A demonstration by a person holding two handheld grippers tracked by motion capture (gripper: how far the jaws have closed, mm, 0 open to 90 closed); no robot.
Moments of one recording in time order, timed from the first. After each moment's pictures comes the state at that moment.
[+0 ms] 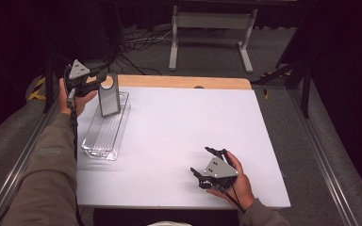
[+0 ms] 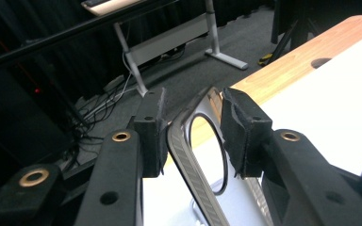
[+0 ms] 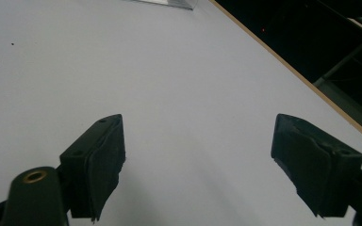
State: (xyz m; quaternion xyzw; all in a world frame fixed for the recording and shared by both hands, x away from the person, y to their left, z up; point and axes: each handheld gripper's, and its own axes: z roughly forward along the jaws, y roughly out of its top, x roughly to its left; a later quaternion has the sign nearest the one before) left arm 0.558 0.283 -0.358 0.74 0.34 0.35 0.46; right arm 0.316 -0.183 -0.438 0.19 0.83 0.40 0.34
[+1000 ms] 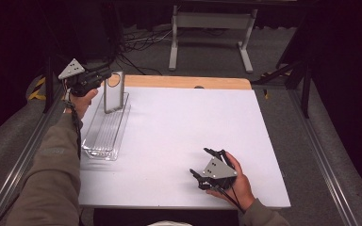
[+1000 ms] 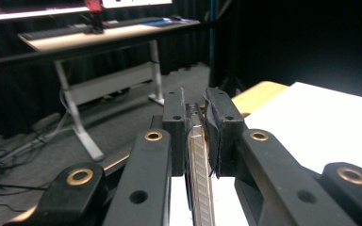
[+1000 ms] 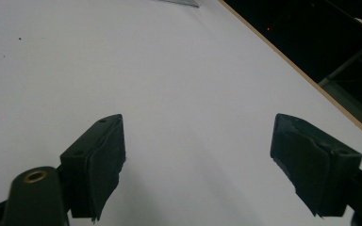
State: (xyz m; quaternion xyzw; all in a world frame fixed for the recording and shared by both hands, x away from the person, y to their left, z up) left arm 0.560 0.277 -0.357 0.72 0.28 0.26 0.58; right arm 0.315 -0.181 -0.439 0.18 0.84 0.39 0.34
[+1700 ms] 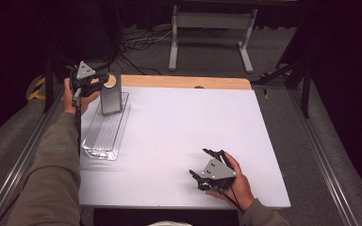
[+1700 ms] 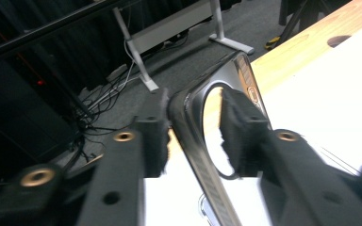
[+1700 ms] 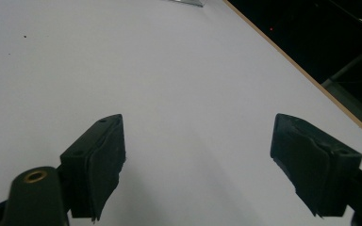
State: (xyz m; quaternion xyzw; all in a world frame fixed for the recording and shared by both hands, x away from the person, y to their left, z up) left arm 0.577 0.271 -0.371 0.76 0.34 0.36 0.43; right arm 0.314 -0.179 -0.440 0.17 0.84 0.39 0.34
